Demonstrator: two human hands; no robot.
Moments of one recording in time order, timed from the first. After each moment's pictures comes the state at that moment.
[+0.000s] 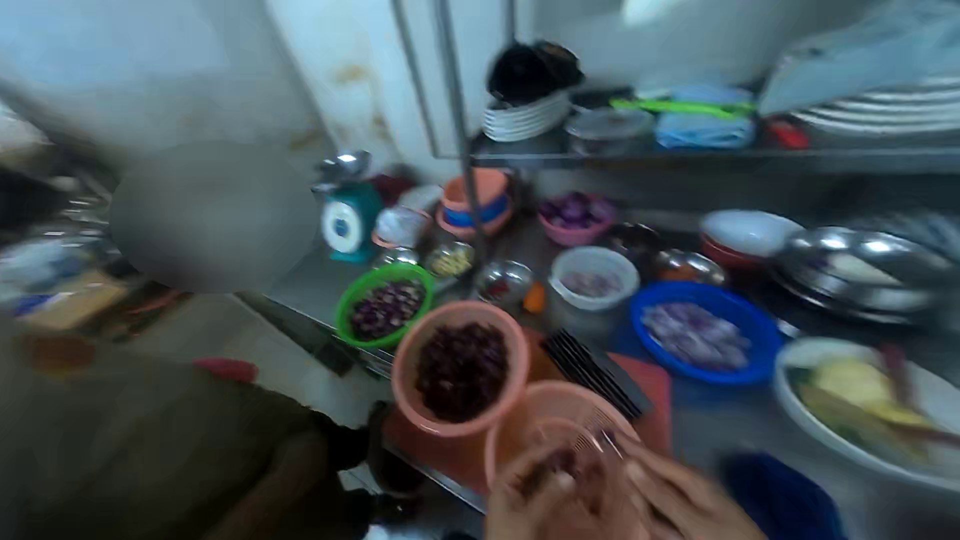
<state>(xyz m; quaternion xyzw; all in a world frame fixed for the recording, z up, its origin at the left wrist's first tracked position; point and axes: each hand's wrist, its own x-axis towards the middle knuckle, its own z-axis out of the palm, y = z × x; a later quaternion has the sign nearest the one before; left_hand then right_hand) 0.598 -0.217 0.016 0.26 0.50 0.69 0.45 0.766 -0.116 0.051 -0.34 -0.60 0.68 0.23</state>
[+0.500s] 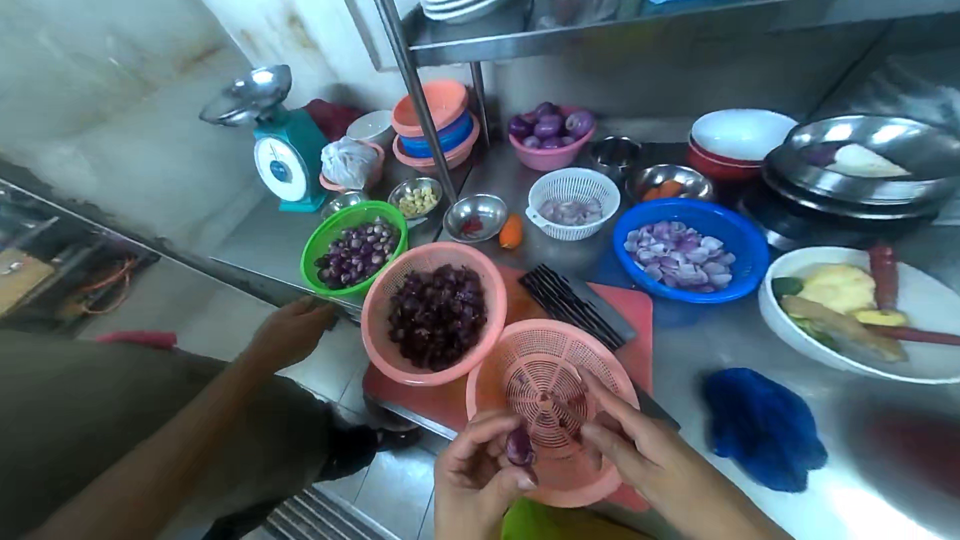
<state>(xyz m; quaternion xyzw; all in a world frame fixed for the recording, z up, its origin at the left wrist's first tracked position) 0.580 -0.242 0.002 0.35 0.41 0.74 0.39 0.763 -0.114 0.013 -0.36 -0.72 0.58 0.11</state>
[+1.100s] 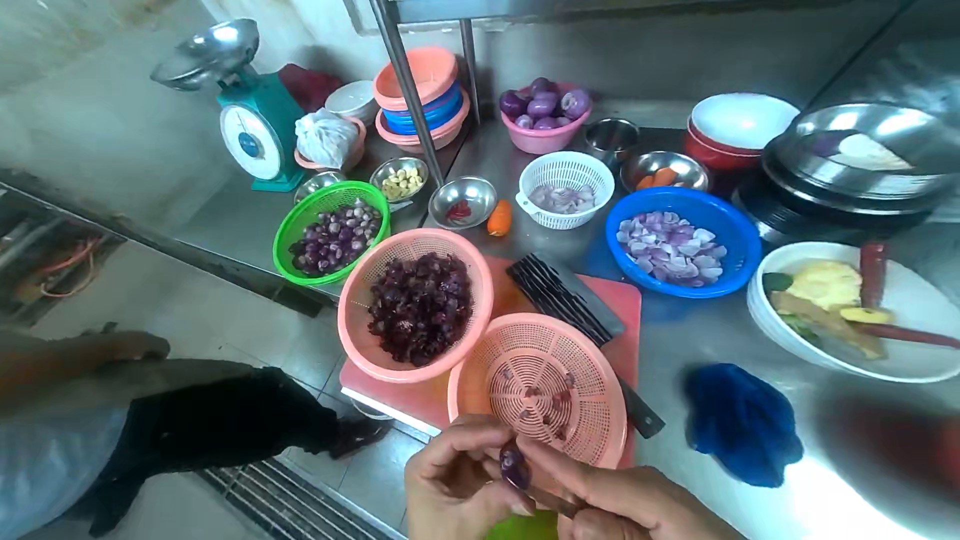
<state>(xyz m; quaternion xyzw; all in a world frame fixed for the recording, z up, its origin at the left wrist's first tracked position) 0.581 -0.231 0.019 0.38 0.40 0.75 0.37 0.766 -0.123 0.066 -0.12 -0.70 0.70 0.11</state>
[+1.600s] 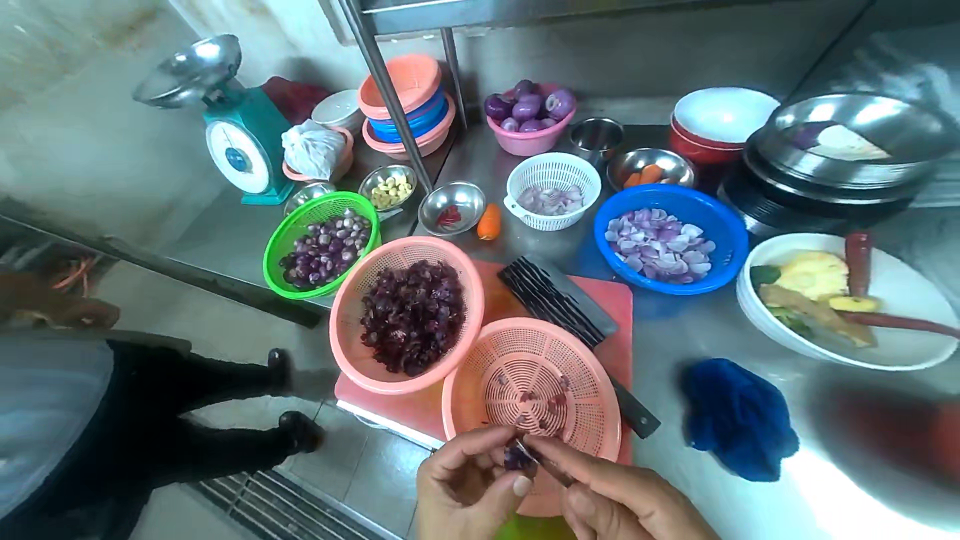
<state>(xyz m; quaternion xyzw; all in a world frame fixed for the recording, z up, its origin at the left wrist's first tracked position) 0.591 -0.230 0.015 0.33 0.45 0.72 0.42 0.765 -0.140 0.049 -0.21 -0.66 0.69 0.22</state>
